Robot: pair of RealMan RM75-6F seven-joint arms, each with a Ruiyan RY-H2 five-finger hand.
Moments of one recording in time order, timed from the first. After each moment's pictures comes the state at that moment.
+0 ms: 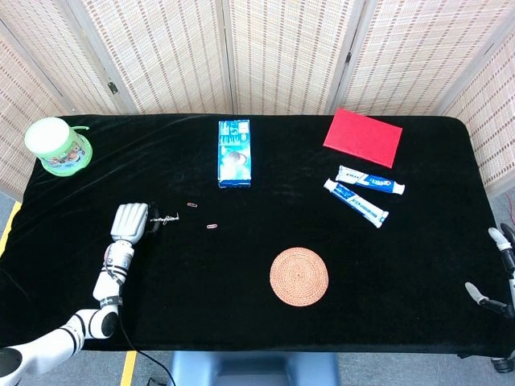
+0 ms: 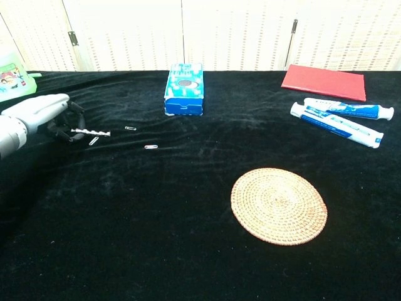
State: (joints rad) left arm -0.66 -1.75 -0.27 -0.93 1.15 0.93 0.11; right arm -0.01 -1.04 0.06 -1.51 -1.50 1.55 0.30
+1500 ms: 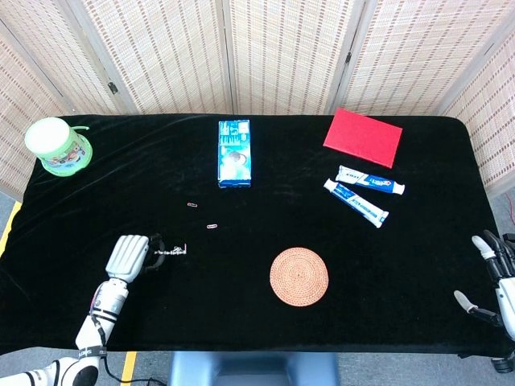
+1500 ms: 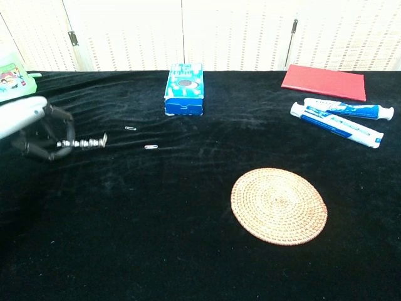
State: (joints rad) left arm -0.48 -1.52 -0.12 -1.53 1.25 1.18 0.18; right arm -0.03 -1.04 0.03 -1.53 -1.60 1.61 0.26
